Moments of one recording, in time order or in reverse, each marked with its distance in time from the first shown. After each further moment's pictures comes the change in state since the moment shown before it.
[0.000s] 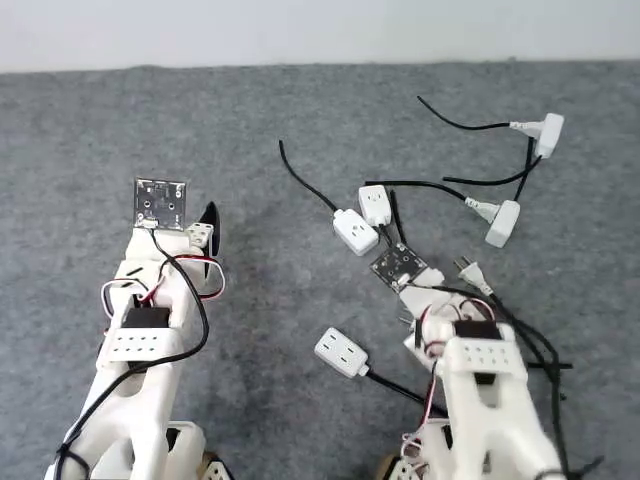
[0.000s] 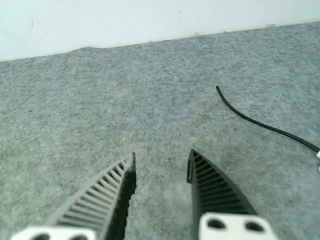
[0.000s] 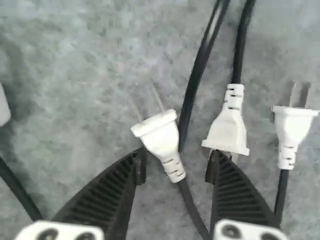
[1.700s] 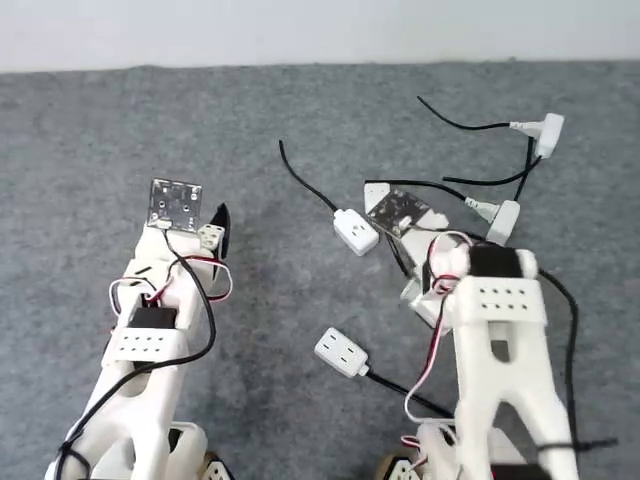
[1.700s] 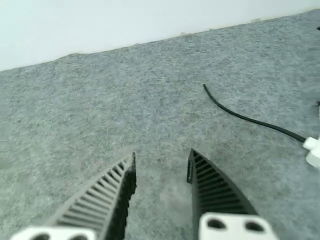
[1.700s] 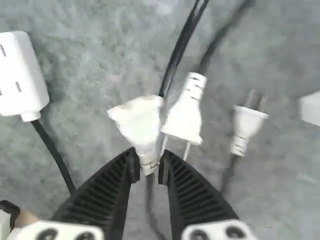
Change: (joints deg) left arm 3.3 0.0 0.0 0.0 -2.4; right arm -1.9 3.3 -33.3 33.9 1.4
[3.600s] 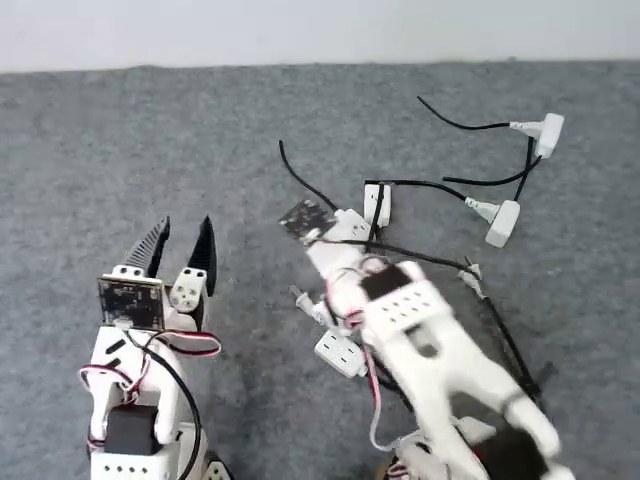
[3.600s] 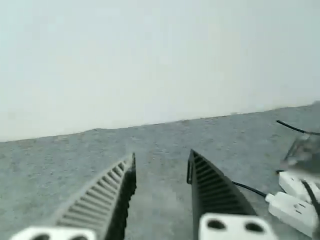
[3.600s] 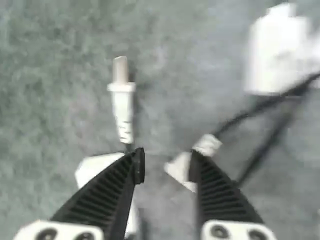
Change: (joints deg) left arm -0.8 -63.7 14.6 28.3 3.9; right arm -29.9 15.6 6.4 -24.6 -31.3
